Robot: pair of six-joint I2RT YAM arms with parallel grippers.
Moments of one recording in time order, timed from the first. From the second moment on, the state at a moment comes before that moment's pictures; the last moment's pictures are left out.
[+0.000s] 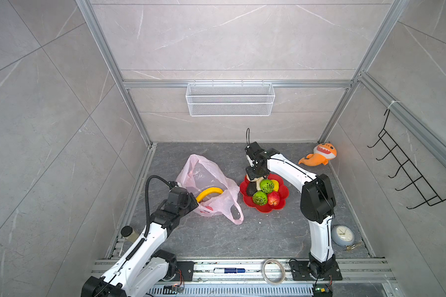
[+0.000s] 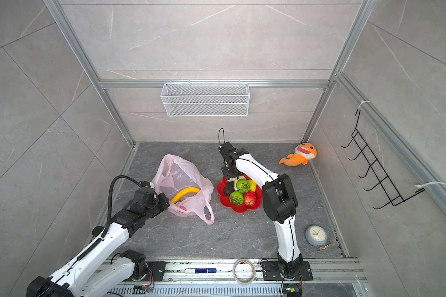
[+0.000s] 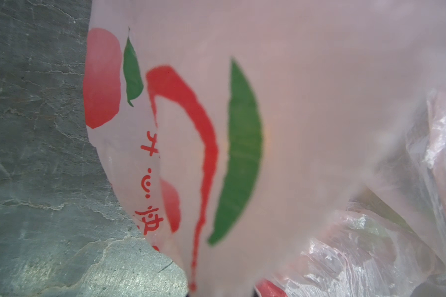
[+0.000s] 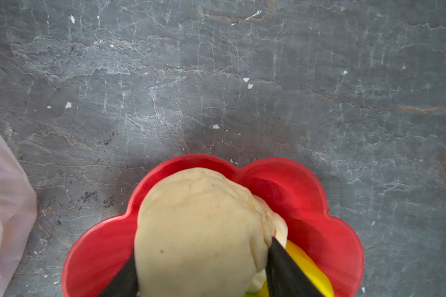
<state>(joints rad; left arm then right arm) -0.35 0.91 0.55 -0.41 -0.02 -0.81 0.52 2.09 1.80 -0.95 0.17 0.11</state>
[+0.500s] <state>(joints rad) -0.35 0.89 0.55 -0.41 -0.02 -0.81 0.52 2.09 1.80 -0.95 0.17 0.11</state>
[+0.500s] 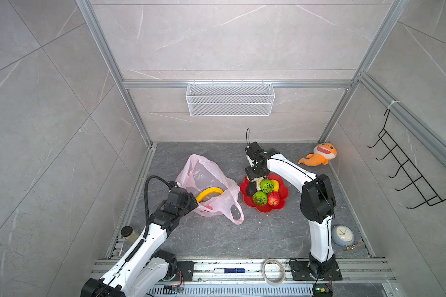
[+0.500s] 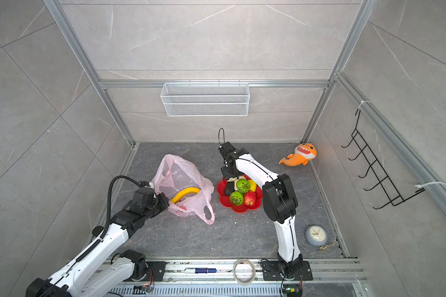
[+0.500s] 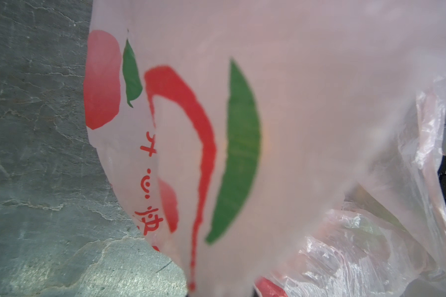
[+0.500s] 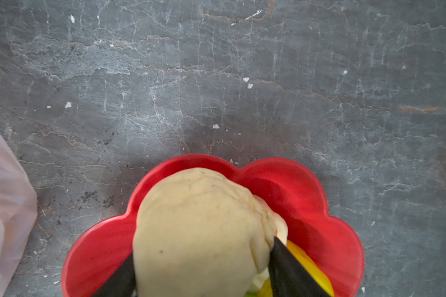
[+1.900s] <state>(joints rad) -0.35 0.88 0.50 -0.40 0.03 -0.81 0.84 1.81 1.82 -0.88 -0.03 0.22</state>
